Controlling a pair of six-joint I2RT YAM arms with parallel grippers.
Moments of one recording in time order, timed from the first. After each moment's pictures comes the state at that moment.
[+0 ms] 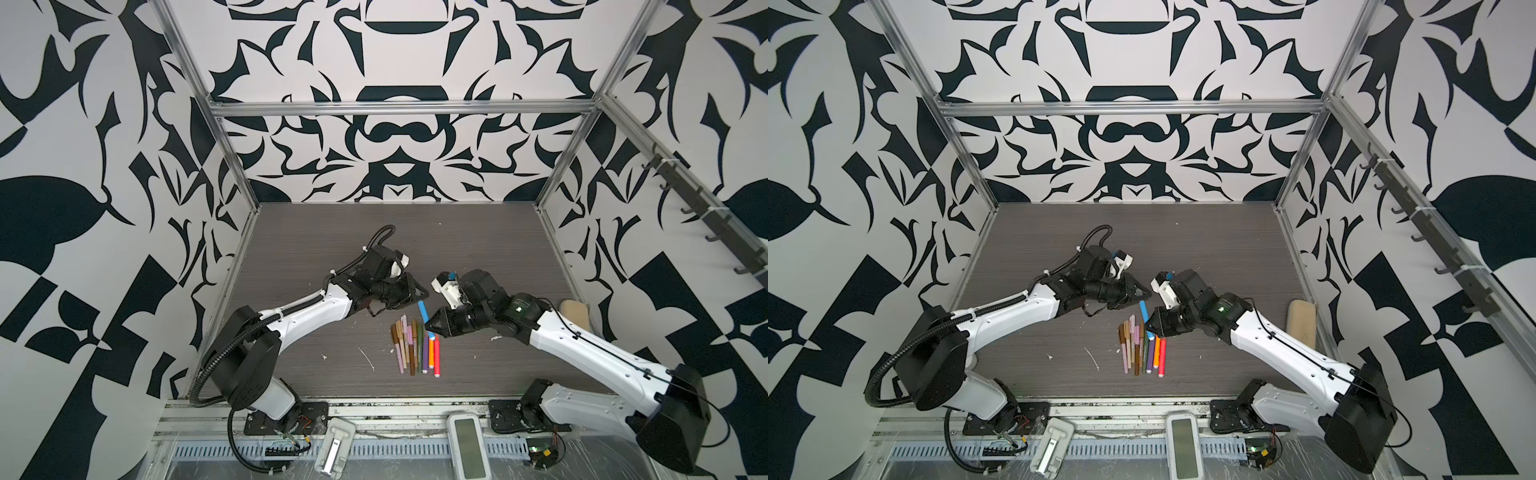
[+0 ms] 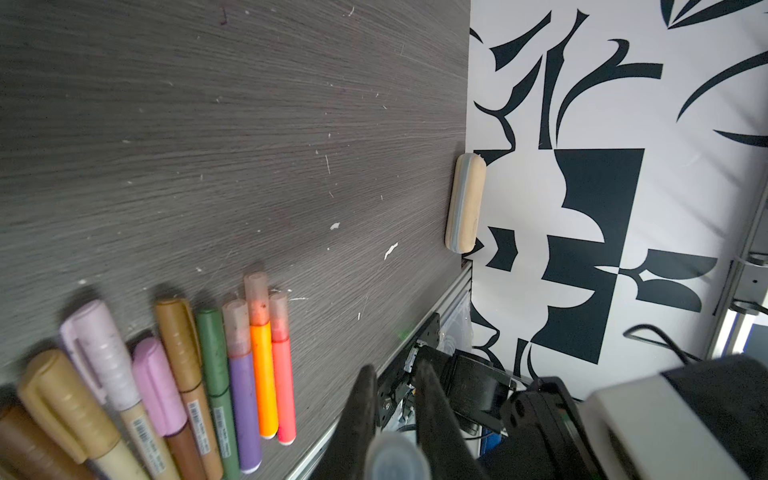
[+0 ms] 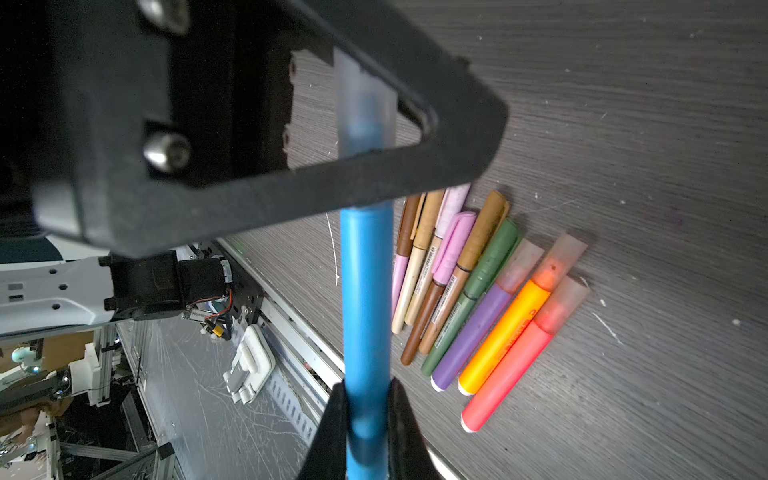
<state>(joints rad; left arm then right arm) -0.76 1.53 0.99 -0.11 0.56 -1.03 0.73 1.11 0.84 -0.61 -0.43 0.60</state>
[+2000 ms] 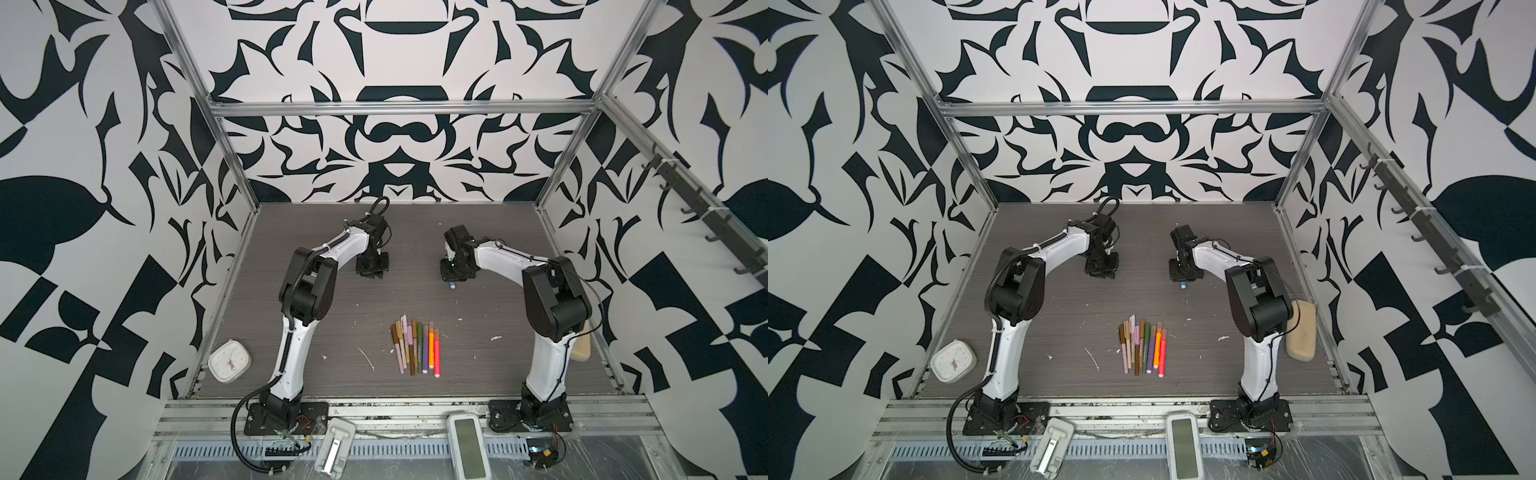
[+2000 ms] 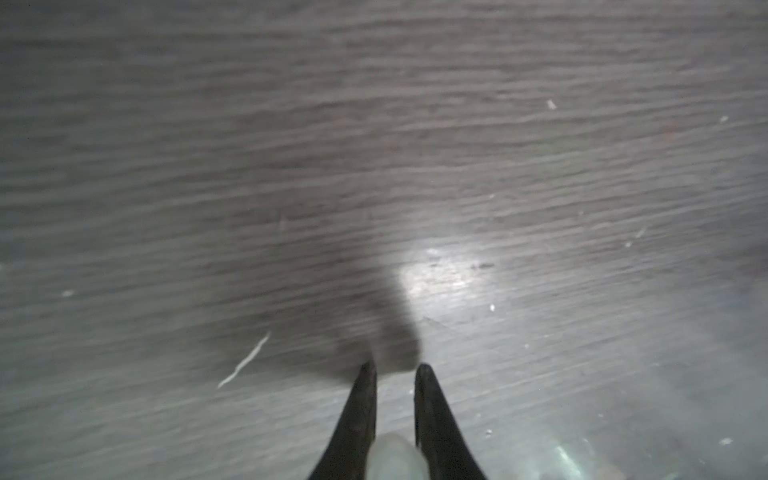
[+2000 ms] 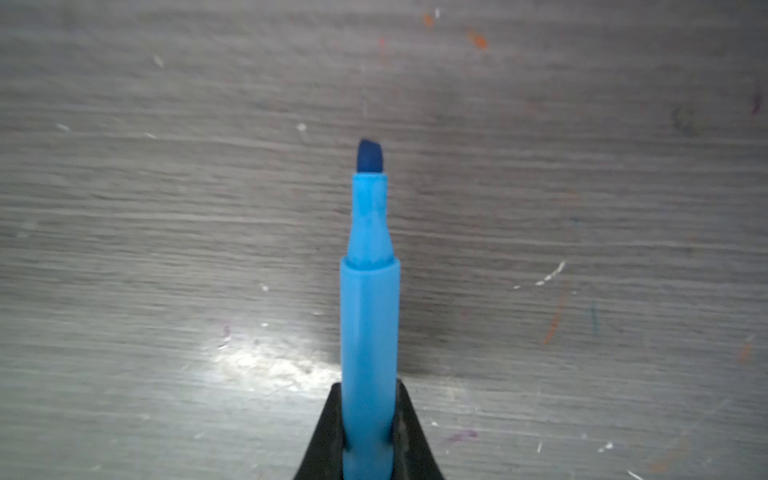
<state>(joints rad) -0.48 2.25 1.80 -0.95 0.18 -0.40 0.37 1.96 1.33 -0.64 0.02 0.30</state>
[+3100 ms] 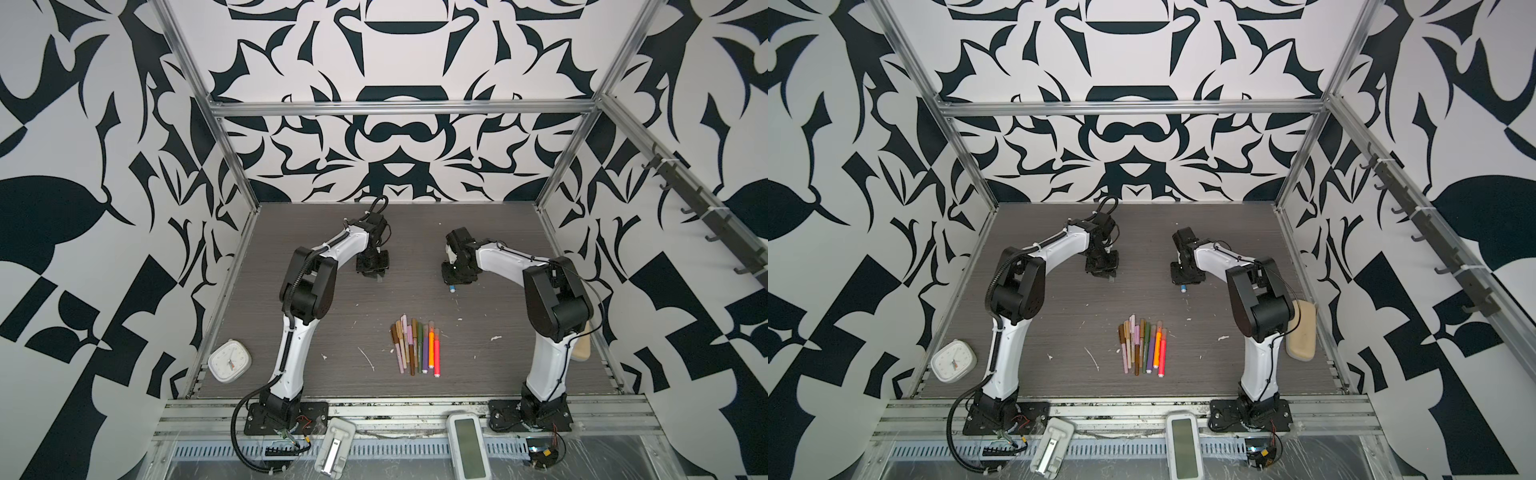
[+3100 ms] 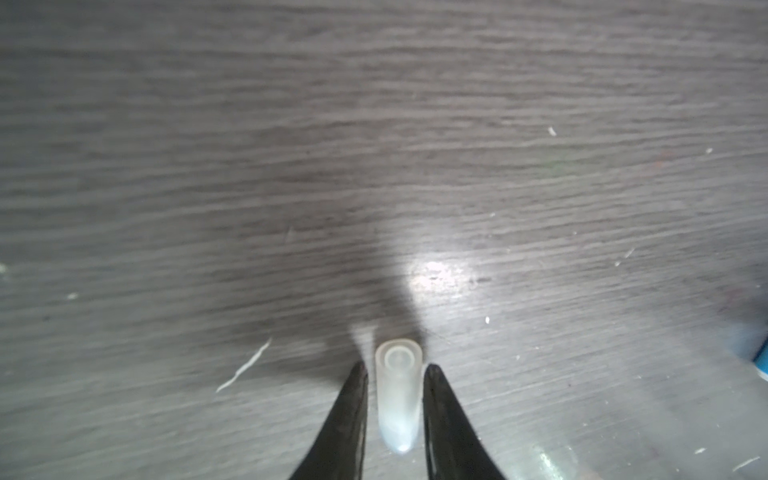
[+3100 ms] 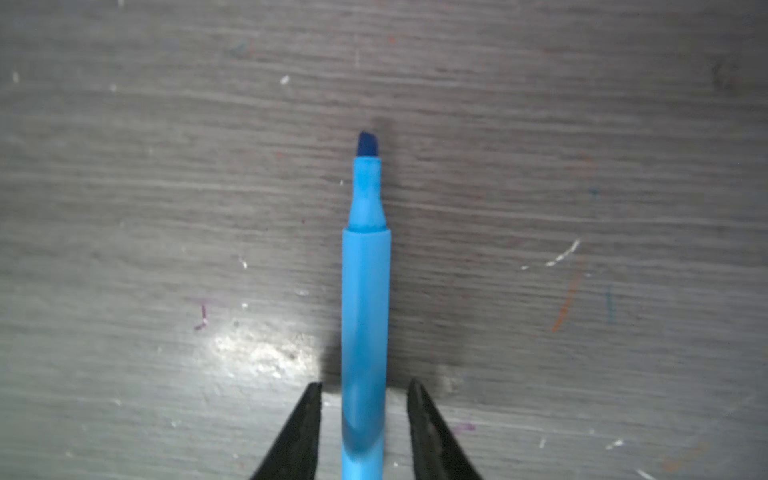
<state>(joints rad) -0.48 2.26 1.81 -0.96 0.19 -0.45 0.35 1.93 1.29 -0.63 -0.02 0.28</state>
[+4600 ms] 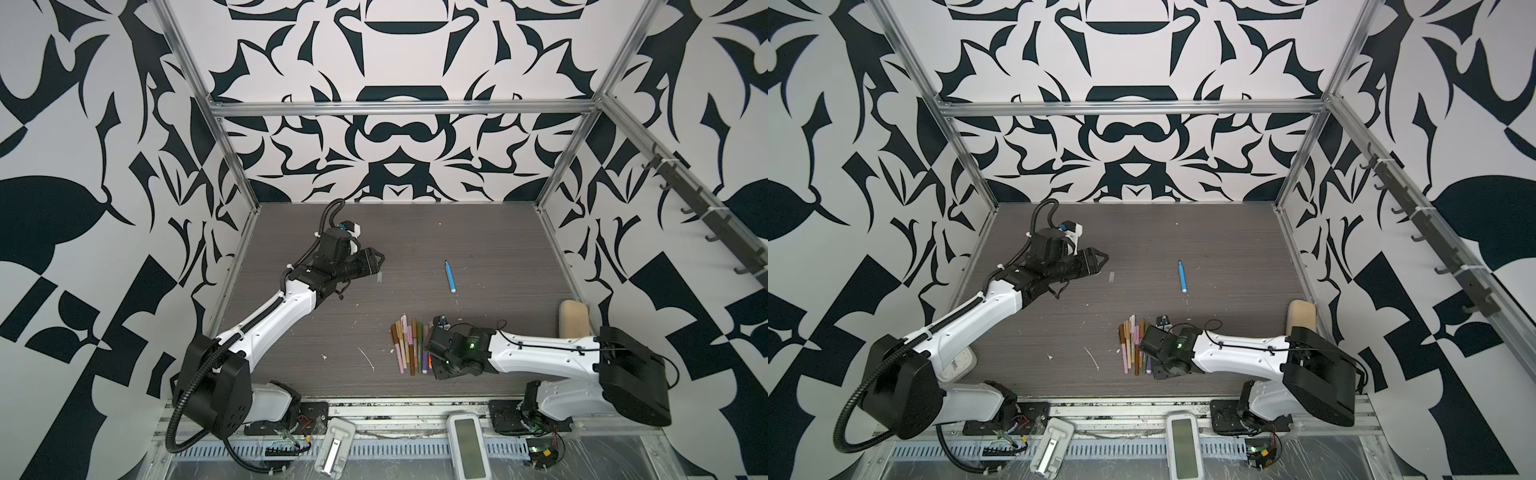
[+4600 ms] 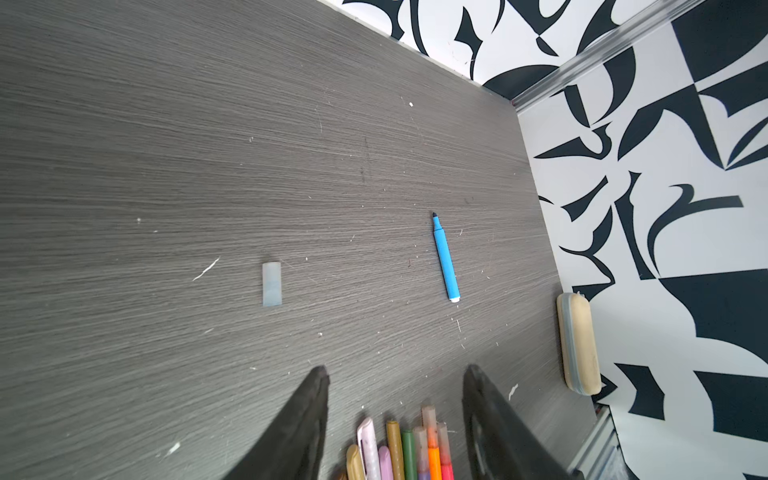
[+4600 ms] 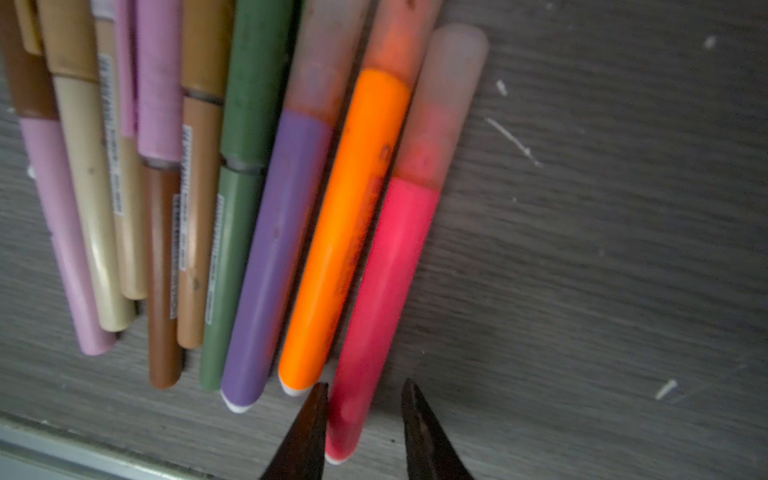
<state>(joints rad) -0.49 1.35 0.98 -0.22 0.26 -0.64 1.12 1.36 0.65 -0.63 0.08 0.93</state>
